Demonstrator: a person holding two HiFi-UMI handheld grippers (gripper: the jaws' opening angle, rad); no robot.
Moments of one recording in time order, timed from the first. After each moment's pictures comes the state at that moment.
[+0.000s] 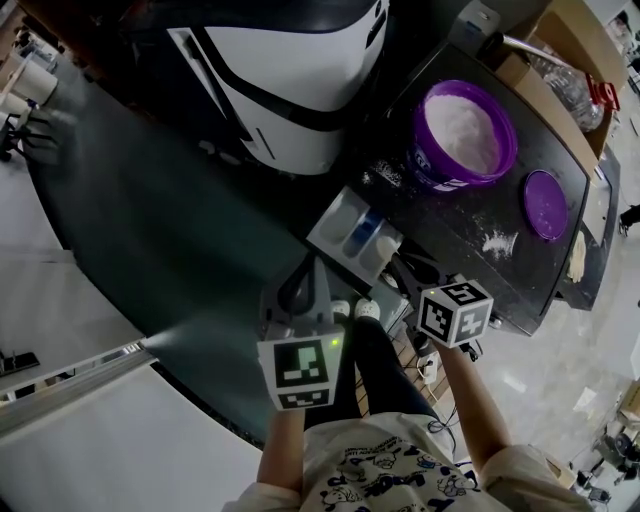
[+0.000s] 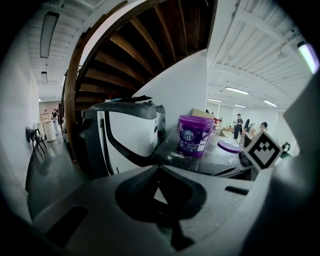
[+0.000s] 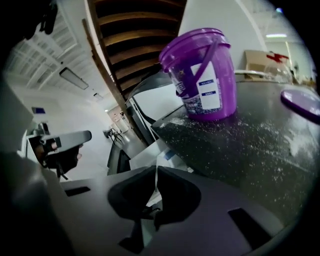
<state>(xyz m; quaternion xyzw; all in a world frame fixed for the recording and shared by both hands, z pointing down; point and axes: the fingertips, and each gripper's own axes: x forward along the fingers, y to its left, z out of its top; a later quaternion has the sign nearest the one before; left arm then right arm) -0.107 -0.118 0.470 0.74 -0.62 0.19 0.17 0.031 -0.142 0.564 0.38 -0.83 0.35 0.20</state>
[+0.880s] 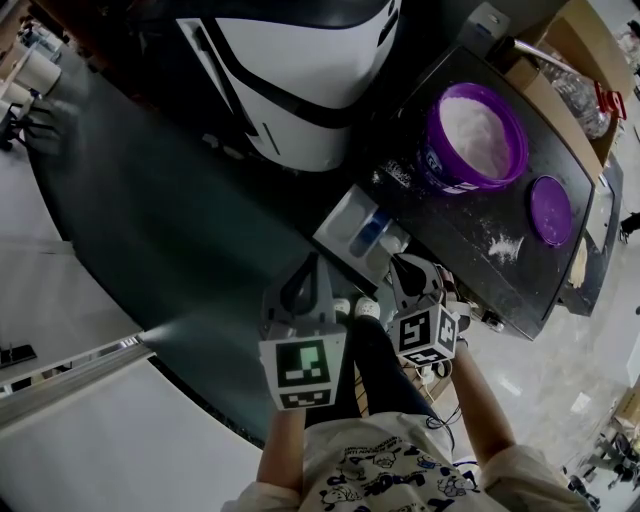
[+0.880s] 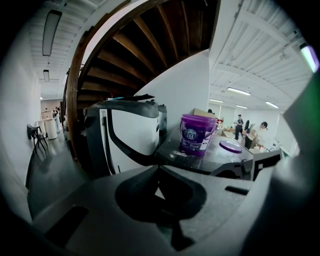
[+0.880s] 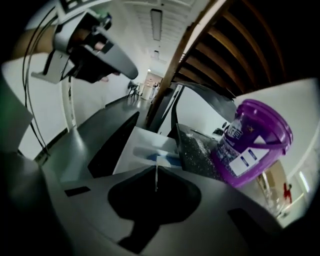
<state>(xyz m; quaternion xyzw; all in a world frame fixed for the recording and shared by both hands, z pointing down) -0.116 -0.117 0.475 0.74 -0.63 0.19 0.17 0.013 -0.134 0.578 0.31 -0.85 -0.09 0.42</state>
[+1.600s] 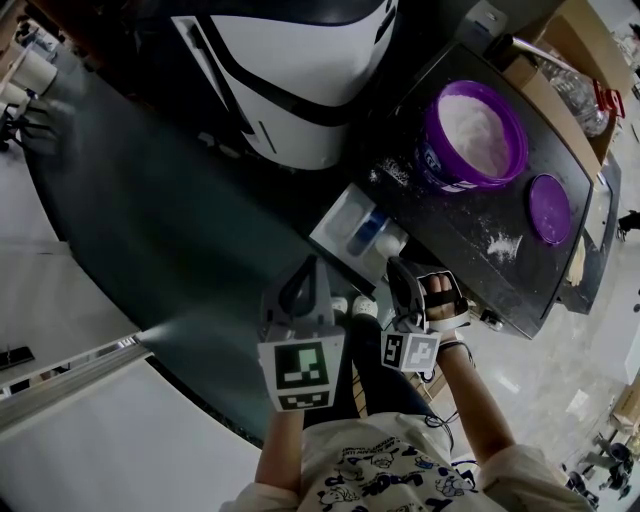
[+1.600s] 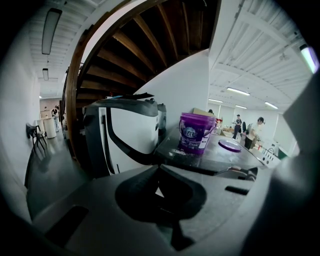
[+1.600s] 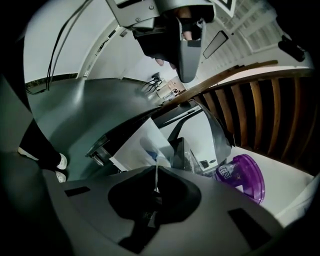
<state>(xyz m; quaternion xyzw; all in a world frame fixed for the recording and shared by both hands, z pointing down) -0.113 -0.115 0.482 0.74 -0.62 0.19 0.18 0.008 -0.123 0.583 0.28 -0.76 -0.36 0.47</state>
